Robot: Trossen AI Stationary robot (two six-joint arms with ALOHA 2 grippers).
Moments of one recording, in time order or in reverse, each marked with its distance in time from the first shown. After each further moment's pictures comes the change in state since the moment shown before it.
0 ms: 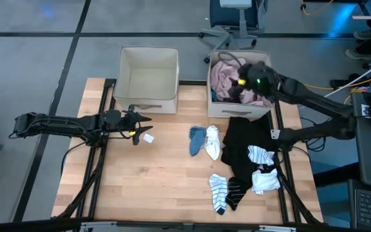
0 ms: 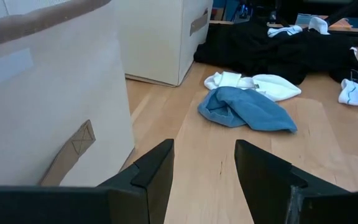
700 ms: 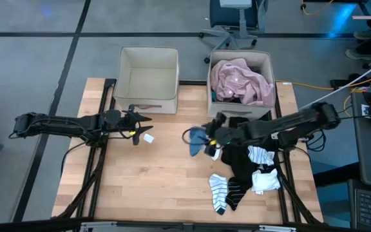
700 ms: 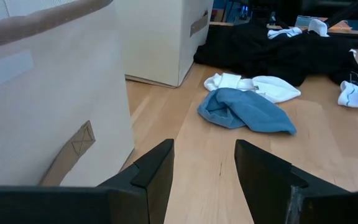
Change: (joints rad) left arm 0.000 0.000 0.000 0.004 0.000 -0.005; right arm 0.569 0.302 -0.252 0.409 -0.001 0.174
